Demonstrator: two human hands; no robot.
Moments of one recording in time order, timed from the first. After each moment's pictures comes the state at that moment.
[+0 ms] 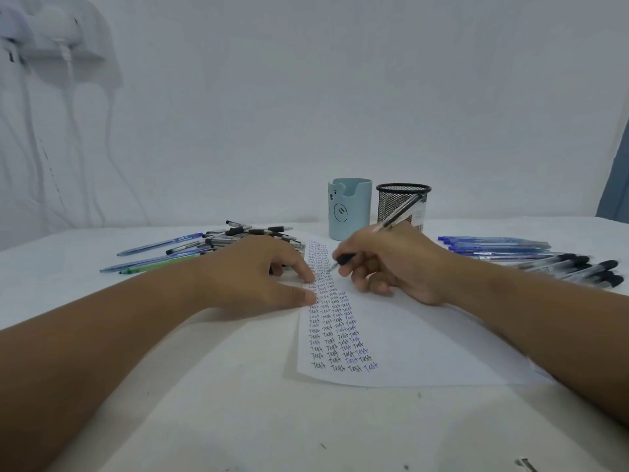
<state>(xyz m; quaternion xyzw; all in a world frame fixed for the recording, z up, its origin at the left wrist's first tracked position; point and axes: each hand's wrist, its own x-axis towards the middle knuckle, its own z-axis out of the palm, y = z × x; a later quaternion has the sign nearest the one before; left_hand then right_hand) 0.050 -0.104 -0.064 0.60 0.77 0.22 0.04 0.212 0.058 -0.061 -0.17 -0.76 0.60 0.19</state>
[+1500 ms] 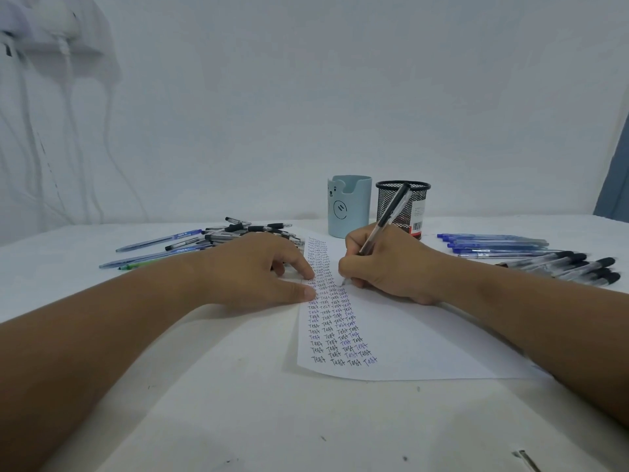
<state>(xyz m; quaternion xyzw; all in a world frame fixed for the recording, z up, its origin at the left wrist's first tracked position) 0.052 -0.104 -0.062 0.61 0.77 0.20 0.05 0.213 0.047 -0.066 -0.16 -0.88 0.39 0.23</state>
